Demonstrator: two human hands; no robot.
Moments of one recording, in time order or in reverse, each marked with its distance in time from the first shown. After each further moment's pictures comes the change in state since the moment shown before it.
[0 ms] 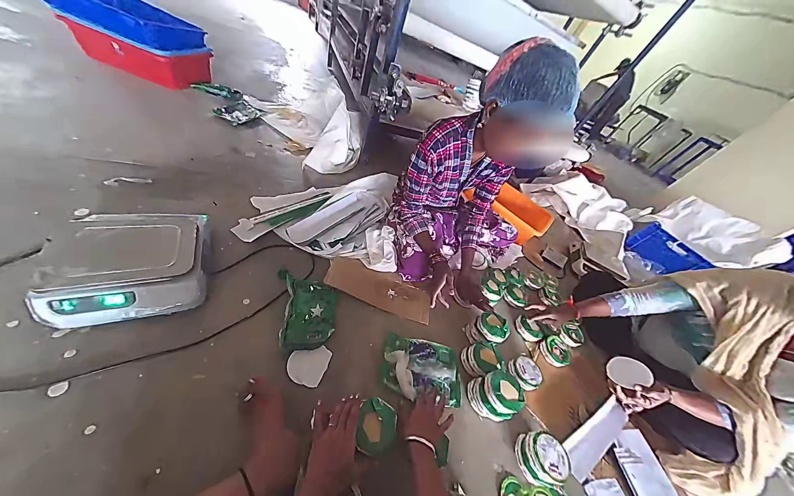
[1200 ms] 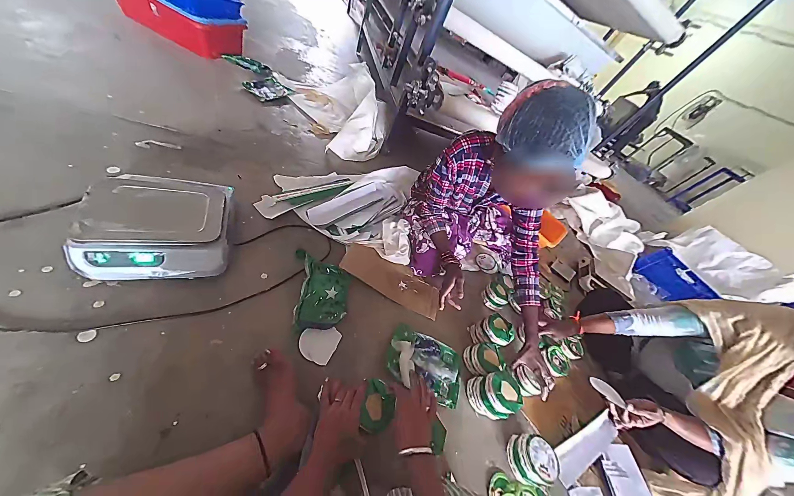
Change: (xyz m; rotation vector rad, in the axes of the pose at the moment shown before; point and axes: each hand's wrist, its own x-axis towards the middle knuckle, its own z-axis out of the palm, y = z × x) left_hand 0.001 -0.002 0.005 -0.012 0.005 -0.065; right_hand -0.067 -0.039 -0.053 -0.060 -0.051 -0.392
